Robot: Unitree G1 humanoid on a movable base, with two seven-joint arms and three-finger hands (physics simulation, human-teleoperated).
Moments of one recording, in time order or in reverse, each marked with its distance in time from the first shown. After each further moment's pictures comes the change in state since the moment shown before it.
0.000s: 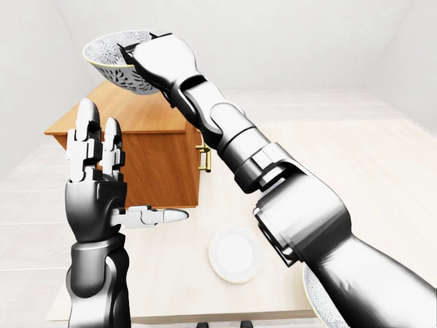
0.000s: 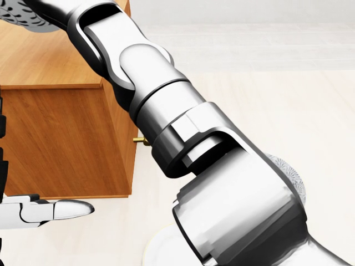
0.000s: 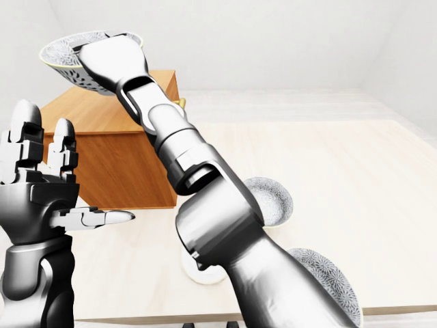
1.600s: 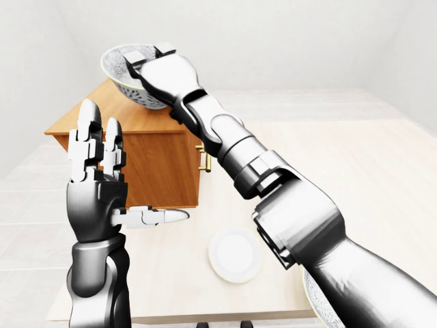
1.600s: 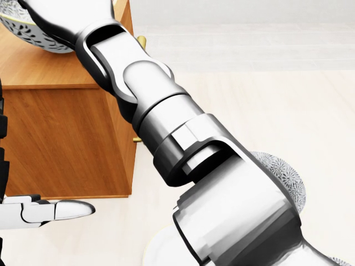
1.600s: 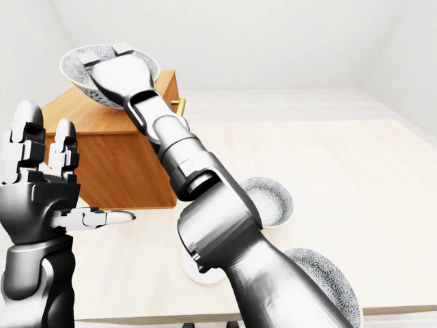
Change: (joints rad) left arm 0.001 -0.003 -0.002 0.002 0.004 0.000 -0.005; right arm 0.051 0.017 -0.002 0.015 -0.021 0.000 0.007
